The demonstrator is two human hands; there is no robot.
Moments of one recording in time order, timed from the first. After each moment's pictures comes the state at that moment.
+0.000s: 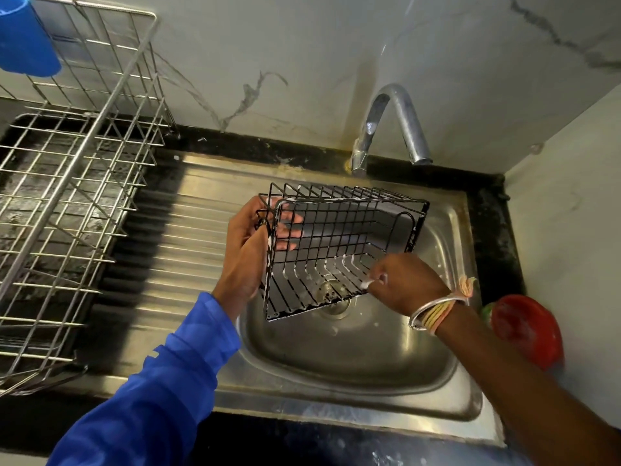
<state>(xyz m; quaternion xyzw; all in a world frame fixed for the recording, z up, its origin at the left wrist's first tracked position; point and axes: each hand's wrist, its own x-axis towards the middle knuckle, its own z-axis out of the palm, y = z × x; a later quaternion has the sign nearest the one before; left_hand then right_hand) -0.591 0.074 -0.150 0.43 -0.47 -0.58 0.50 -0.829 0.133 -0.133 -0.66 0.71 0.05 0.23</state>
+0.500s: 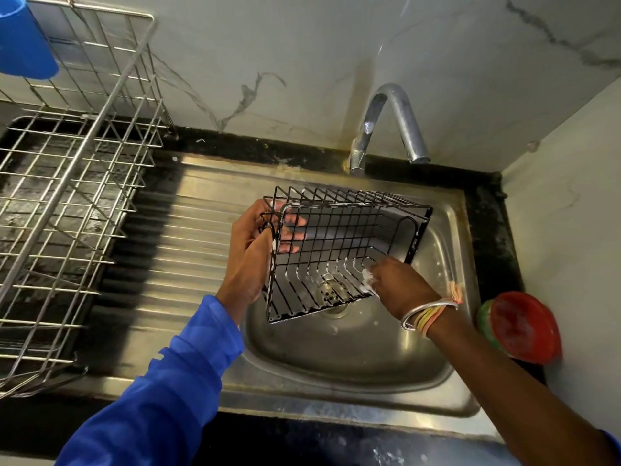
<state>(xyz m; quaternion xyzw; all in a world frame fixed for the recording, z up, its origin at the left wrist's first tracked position) -0.593 0.078 -0.153 0.43 -0.48 -0.58 0.49 -0.826 0.142 -0.143 -0.63 0.72 0.02 0.29</state>
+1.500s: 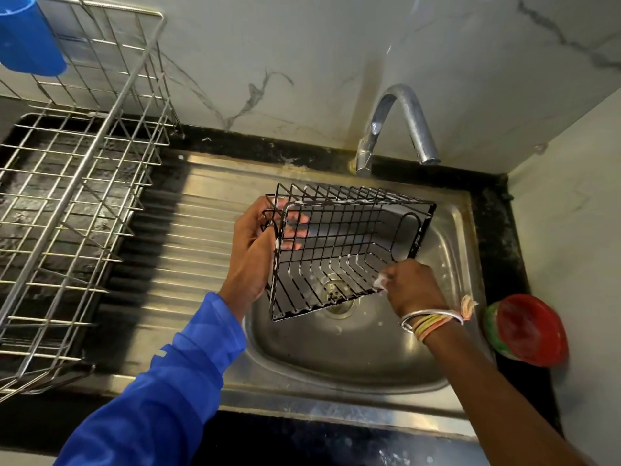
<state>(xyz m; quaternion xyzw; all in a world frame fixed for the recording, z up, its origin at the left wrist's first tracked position) -0.588 0.074 -0.151 0.43 -0.48 -0.58 0.50 -0.813 0.141 -0.141 -0.52 0.81 -0.02 0.27</state>
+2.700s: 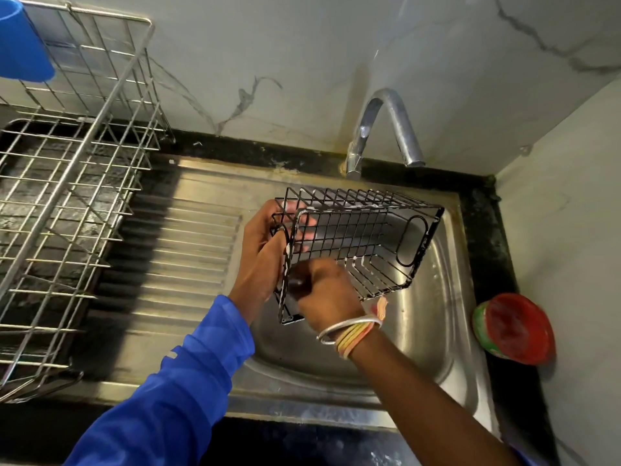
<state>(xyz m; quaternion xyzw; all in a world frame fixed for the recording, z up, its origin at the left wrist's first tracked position) -0.612 0.080 -0.148 0.41 -0.50 -0.58 0.50 -0.718 0.143 -0.121 -0.56 0.71 -0.18 0.40</state>
